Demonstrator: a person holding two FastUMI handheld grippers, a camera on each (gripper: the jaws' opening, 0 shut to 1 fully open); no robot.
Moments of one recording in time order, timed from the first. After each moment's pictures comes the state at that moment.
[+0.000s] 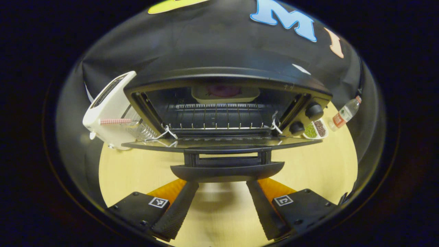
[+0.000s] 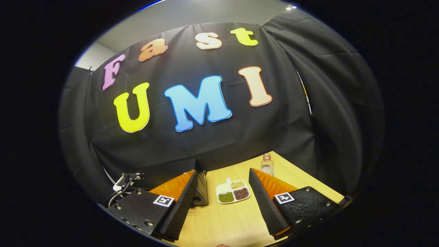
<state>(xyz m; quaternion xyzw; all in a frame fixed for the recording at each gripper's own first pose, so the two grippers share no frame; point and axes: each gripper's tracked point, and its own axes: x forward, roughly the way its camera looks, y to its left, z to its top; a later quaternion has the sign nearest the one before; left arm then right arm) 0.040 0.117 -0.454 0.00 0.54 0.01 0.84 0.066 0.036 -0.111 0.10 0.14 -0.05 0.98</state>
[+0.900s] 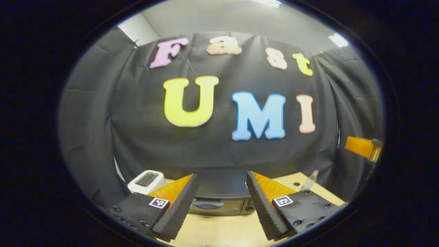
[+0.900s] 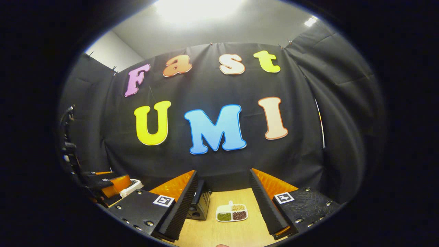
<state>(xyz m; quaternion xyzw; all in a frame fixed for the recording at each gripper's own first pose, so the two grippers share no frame) 0.029 0.043 -0.092 0.01 0.09 0.03 1.00 0.077 0.034 -0.014 0.03 0.02 0.04 1.00</state>
